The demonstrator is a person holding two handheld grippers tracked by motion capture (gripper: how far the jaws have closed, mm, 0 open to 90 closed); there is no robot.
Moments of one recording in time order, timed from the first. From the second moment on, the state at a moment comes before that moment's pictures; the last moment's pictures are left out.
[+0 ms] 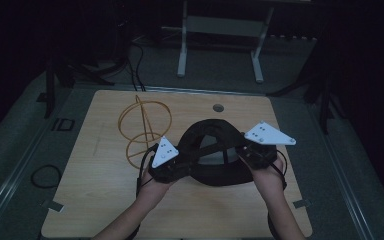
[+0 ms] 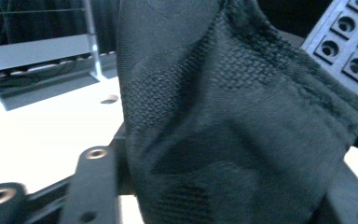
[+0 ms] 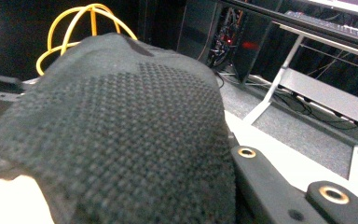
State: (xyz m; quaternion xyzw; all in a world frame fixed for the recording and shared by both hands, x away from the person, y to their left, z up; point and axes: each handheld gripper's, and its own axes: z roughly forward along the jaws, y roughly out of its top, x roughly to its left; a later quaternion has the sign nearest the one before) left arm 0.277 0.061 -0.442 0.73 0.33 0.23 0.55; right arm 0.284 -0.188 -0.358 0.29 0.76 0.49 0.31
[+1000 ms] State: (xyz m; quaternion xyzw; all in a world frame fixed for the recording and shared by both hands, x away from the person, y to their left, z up) left arm 0.278 0.046 -0.402 0.73 0.33 0.28 0.53; right arm 0.263 -0.213 -0.389 0.32 0.74 0.52 0.29
